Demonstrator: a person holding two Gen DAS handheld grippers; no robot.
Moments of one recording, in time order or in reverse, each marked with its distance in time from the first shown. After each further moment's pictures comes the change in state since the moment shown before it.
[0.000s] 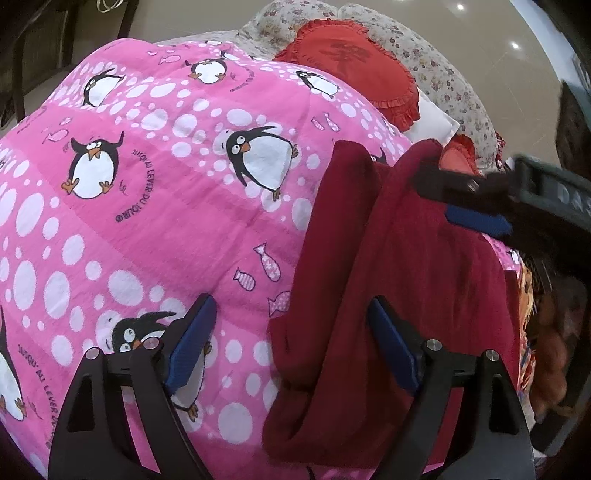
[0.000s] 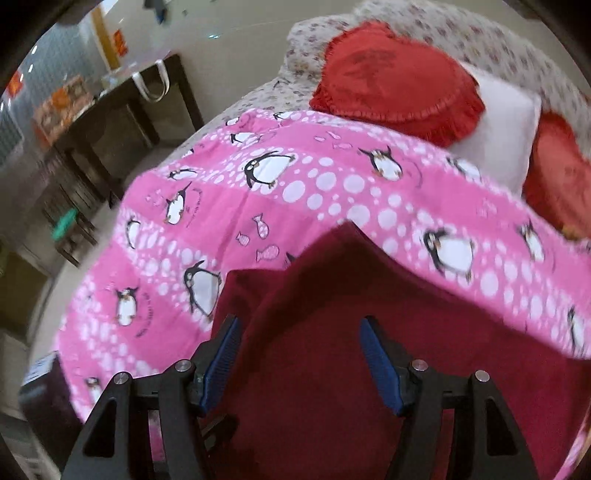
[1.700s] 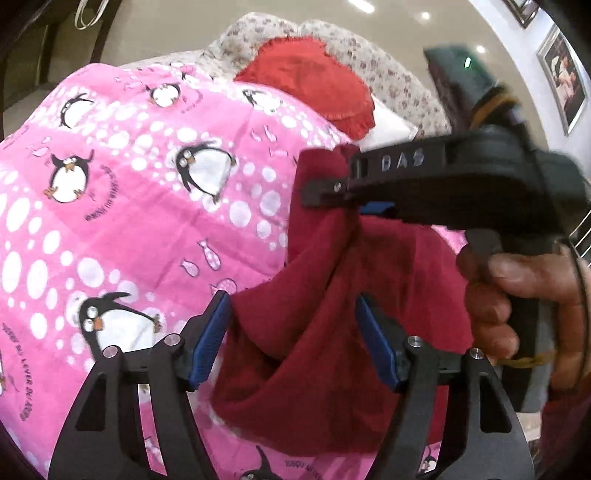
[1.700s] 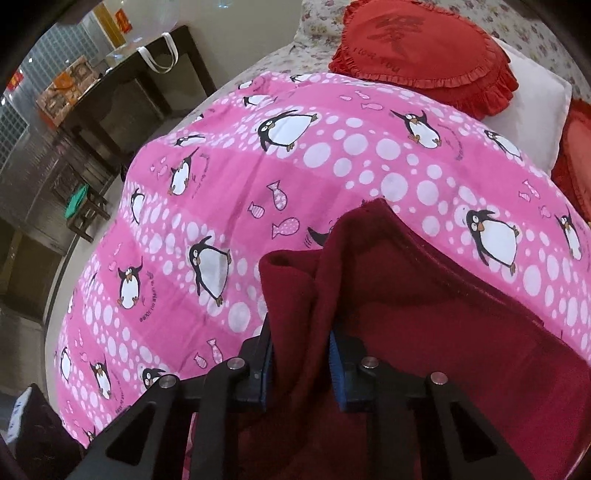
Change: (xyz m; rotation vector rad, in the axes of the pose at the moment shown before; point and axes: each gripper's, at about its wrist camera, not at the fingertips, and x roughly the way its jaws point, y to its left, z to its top) left arm 0.002 -0.049 -0.002 0.070 -0.066 -0.105; right arm 0.037 0.015 0.009 -0.048 0.128 0.059
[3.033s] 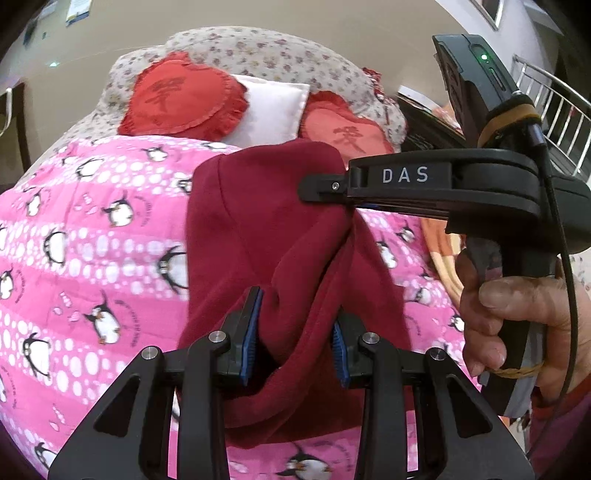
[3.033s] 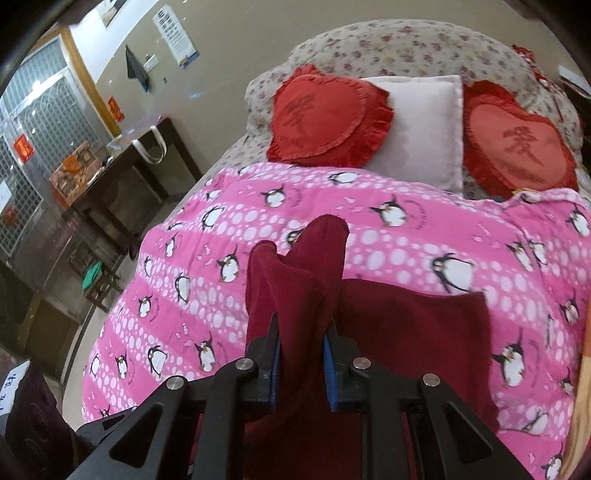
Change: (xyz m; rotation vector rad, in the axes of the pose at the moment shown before) left arm -0.003 -0.204 -0.024 0.373 0.051 -0.044; right arm -0.173 -0.149 -0.112 0.170 -0.325 0.024
